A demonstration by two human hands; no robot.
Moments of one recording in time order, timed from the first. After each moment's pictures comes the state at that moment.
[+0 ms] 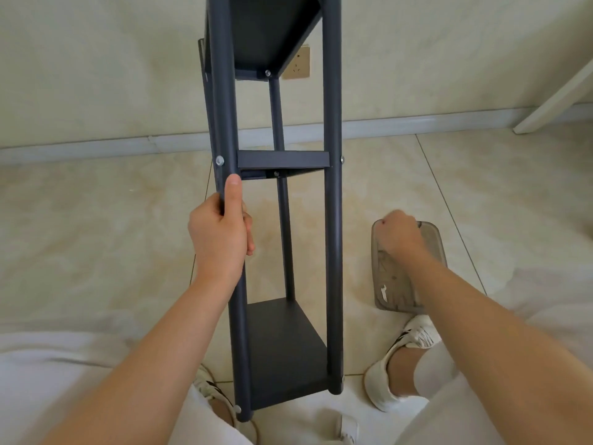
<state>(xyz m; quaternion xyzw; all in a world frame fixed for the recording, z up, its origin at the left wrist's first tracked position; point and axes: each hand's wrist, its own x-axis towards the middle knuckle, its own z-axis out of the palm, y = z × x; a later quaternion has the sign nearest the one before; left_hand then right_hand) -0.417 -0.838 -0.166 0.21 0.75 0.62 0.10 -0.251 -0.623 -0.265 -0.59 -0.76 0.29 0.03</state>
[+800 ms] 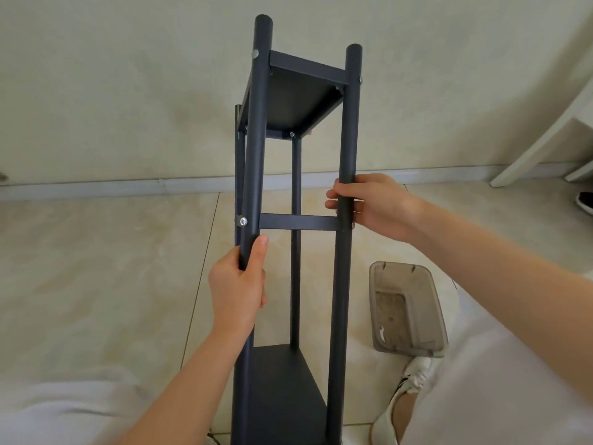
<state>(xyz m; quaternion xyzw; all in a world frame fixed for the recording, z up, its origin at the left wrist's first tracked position) -0.416 -0.856 -0.165 0.24 0.74 0.62 0.12 -0.309 -0.645 -0.084 -0.33 -0.60 0.71 0.16</state>
